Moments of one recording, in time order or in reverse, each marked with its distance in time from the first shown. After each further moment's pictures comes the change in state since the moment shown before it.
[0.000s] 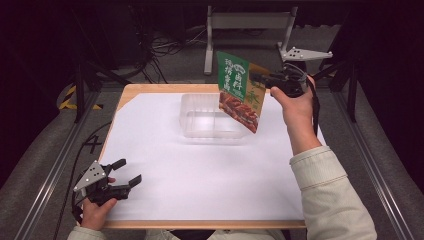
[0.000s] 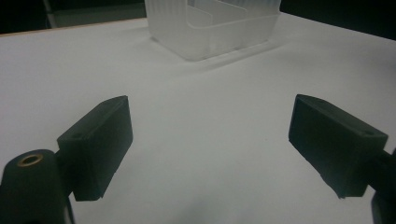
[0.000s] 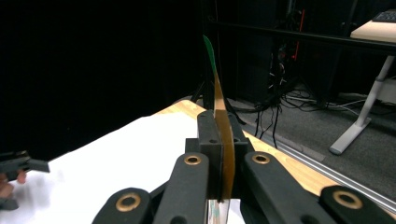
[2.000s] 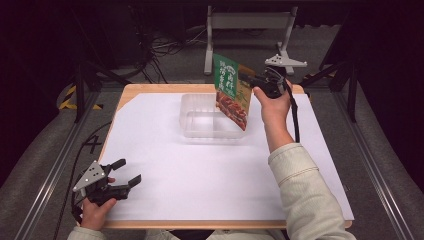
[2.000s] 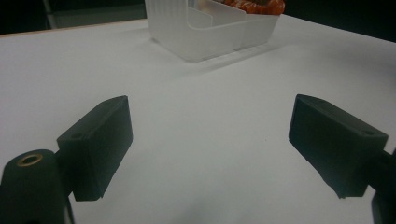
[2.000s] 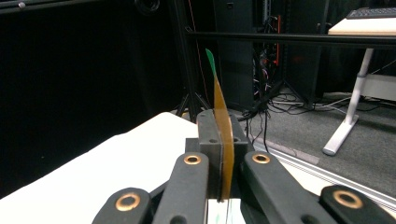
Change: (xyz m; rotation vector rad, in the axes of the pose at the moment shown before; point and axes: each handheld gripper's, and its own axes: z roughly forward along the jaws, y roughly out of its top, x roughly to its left) left arm 0.001 0.000 -0.001 -0.001 -0.005 -0.001; right arm -0.022 -0.035 0.058 -0.067 -0.076 0.070
